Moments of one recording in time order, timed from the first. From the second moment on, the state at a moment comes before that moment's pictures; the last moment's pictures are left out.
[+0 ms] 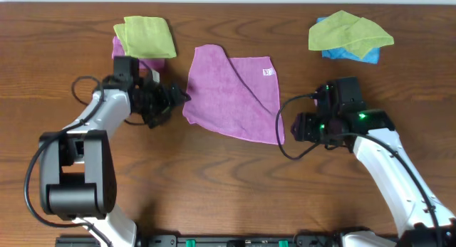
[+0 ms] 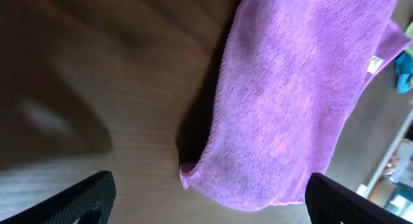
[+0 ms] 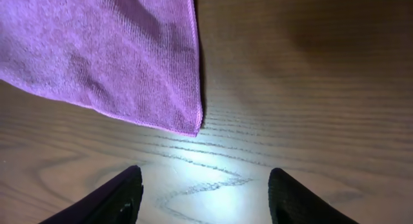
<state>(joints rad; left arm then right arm) 0.01 1.84 1.06 -0.48 0.63 -0.53 0.14 1.39 0.94 -0.78 -0.23 0.27</state>
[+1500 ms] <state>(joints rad) -0.11 1.83 0.78 0.03 0.68 -0.77 0.14 1.41 0.65 -0.41 -0.27 0.27</state>
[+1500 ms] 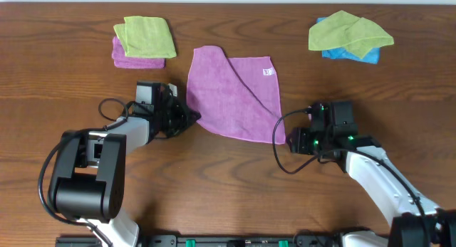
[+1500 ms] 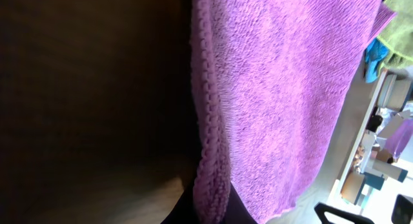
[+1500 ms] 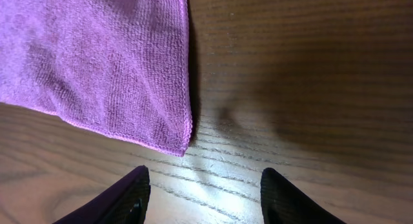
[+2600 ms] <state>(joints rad) -0.11 1.83 0.78 -0.16 0.78 -0.69 0.15 1.63 0.67 -0.17 -0.46 0.33</state>
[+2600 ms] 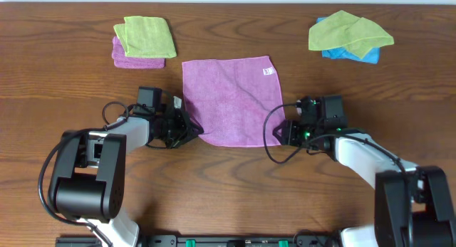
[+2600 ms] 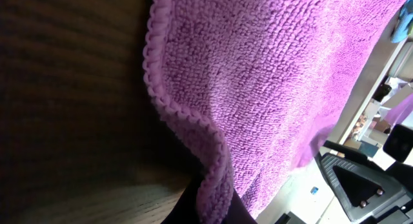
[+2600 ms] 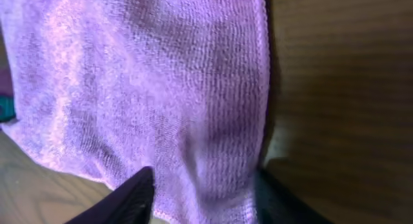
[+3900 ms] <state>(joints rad) -0.13 1.49 0.78 -0.59 0.77 -0.57 0.15 1.22 0.65 -0.52 -0.41 0.33</state>
